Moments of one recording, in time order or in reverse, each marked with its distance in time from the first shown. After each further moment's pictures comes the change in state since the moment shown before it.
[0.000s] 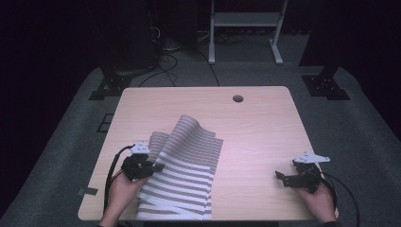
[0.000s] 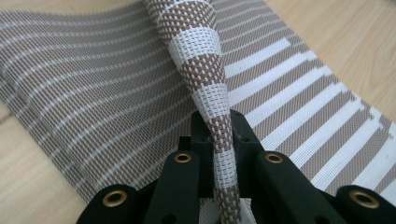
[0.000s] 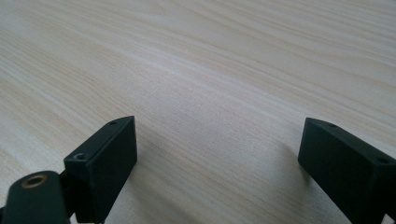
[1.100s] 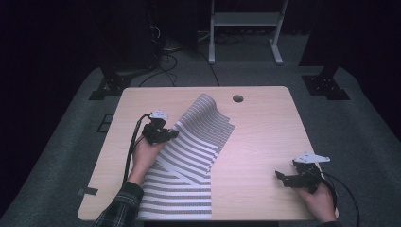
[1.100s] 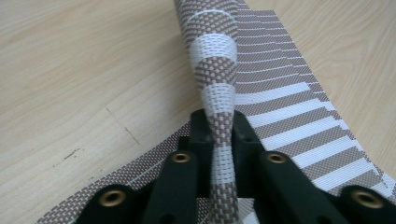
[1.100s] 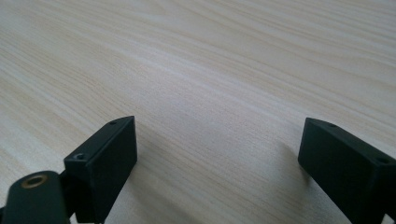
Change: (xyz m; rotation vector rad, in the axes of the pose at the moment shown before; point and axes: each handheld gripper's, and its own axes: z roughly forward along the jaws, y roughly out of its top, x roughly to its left) left arm 0.049 0.086 0.059 -0.051 0.061 -0.004; right arm 0.000 0.000 0.000 0.000 0.000 0.001
